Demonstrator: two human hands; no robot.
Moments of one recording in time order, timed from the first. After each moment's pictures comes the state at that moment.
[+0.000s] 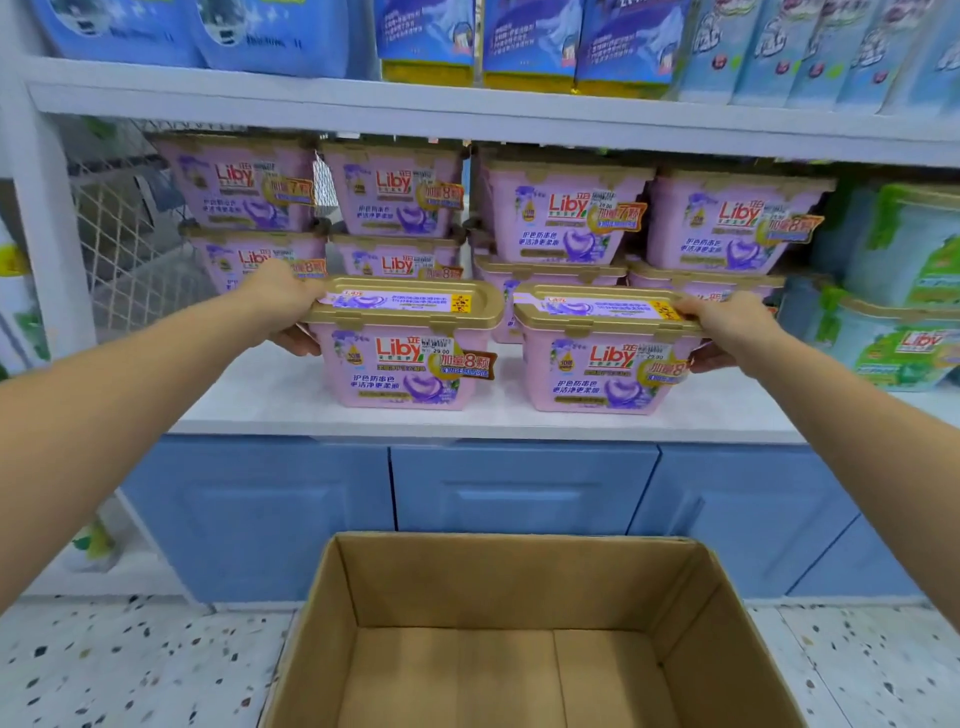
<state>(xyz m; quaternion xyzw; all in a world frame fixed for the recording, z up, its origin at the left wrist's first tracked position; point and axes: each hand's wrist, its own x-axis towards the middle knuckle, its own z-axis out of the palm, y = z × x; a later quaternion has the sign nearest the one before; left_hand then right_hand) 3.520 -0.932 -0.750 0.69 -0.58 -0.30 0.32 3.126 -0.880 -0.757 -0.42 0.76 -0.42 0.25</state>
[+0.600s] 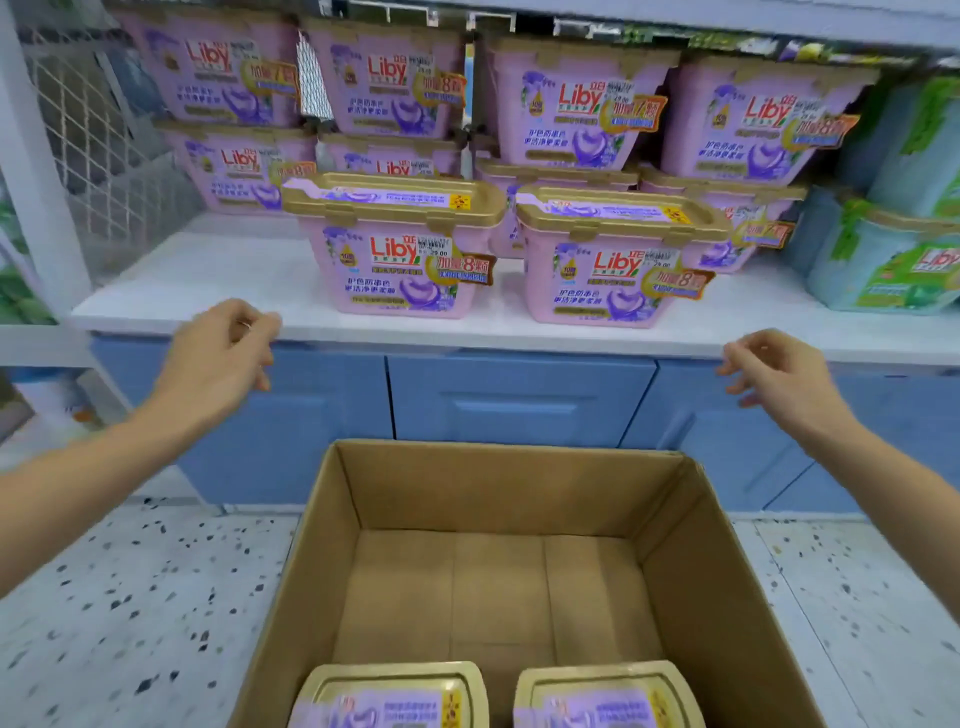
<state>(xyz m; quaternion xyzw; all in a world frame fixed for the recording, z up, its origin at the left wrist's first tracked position) 3.554 -0.831 -0.853 0.64 -0.61 -0.23 0.41 3.090 -0.787 -0.857 -0.52 0.71 -0.43 0.20</state>
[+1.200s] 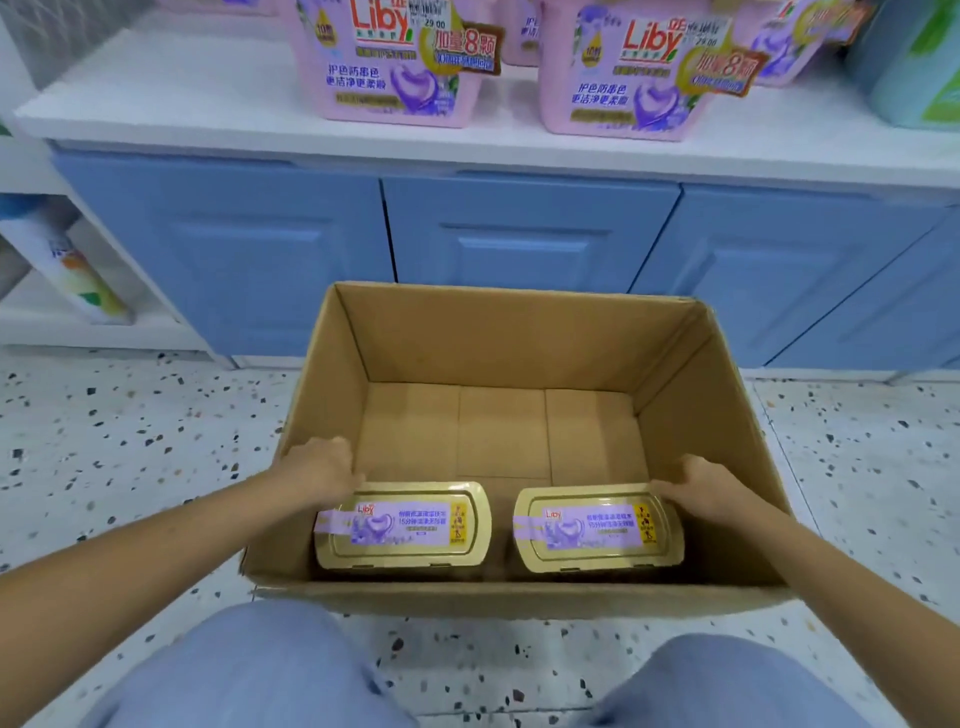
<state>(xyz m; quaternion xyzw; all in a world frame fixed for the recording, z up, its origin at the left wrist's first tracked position) 3.507 -0.694 -1.013 0.67 -0.66 -0.25 -0.23 3.127 -0.642 -1.046 -0.46 0.82 0.07 0.34</state>
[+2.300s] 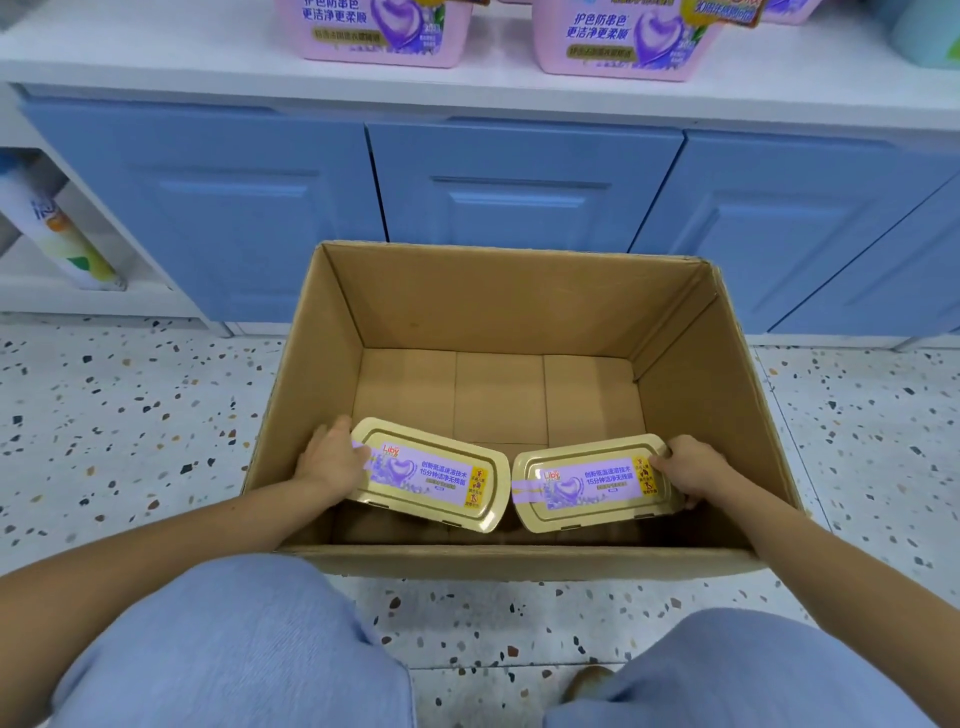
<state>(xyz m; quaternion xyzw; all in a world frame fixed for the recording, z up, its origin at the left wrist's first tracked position) 3.505 -0.674 -1.083 0.76 -0.55 -0.34 0.00 3.127 -0.640 -1.074 -0.47 0.80 0.14 0.34</state>
